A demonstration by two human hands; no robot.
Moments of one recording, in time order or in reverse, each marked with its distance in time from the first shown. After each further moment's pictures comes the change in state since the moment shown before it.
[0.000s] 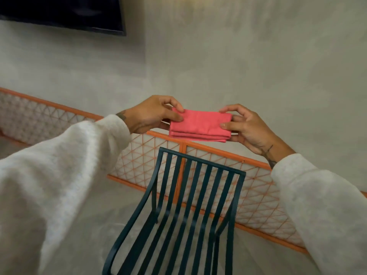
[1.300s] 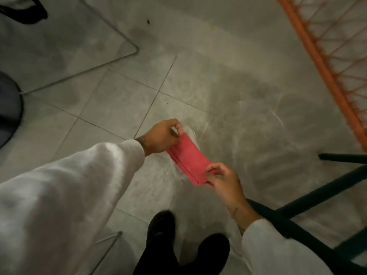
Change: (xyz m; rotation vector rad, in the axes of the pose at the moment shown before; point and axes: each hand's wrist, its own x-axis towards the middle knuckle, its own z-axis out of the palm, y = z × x) left_hand -0.383 -0.869 -0.264 0.009 0.588 -0.928; right_hand -0.074 0.749 0.648 -0.379 -0.533 0.829
